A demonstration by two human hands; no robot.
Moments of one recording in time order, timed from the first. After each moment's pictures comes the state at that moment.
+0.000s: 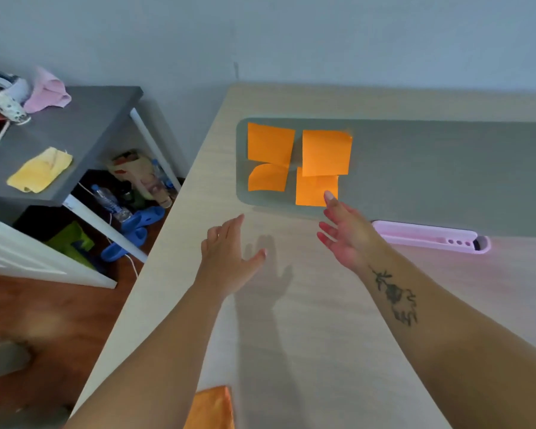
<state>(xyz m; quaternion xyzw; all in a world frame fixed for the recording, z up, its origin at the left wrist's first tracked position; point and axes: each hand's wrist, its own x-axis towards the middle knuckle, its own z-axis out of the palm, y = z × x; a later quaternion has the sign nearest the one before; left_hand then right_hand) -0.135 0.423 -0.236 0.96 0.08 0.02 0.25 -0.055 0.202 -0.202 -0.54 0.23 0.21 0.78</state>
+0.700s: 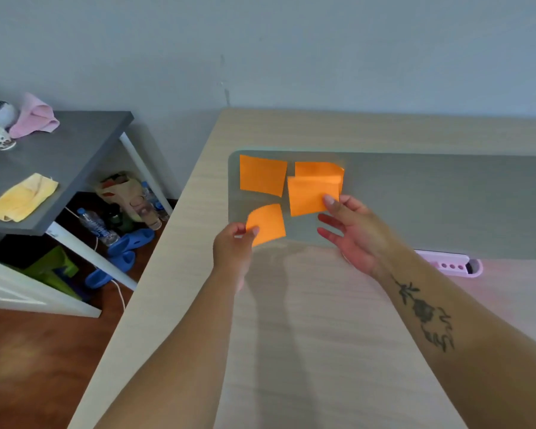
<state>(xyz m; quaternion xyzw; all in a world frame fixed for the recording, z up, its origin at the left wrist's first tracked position) -0.059 0.395 -0.215 0.74 0.27 0.10 0.60 -0.035 0.188 -0.150 -0.55 0.07 0.19 0.81</state>
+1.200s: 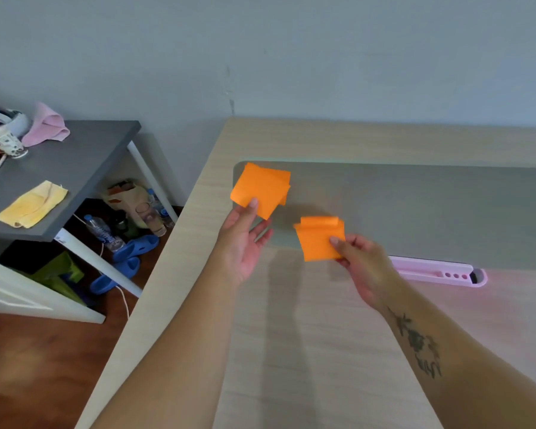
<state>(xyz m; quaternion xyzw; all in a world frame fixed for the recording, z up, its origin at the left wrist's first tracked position) -0.050 0.391 -0.166 0.45 0.17 -0.02 0.88 -0.049 0.179 -0.195 -0.62 0.12 0.12 0.77</state>
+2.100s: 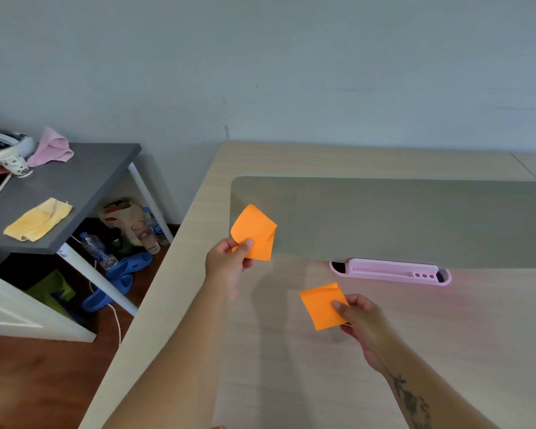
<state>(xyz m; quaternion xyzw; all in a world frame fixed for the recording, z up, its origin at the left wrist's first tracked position) -0.094 0.396 -0.175 0.61 0.25 0.06 0.75 -0.148 0.144 -0.219 -0.67 0.21 0.17 0.69</state>
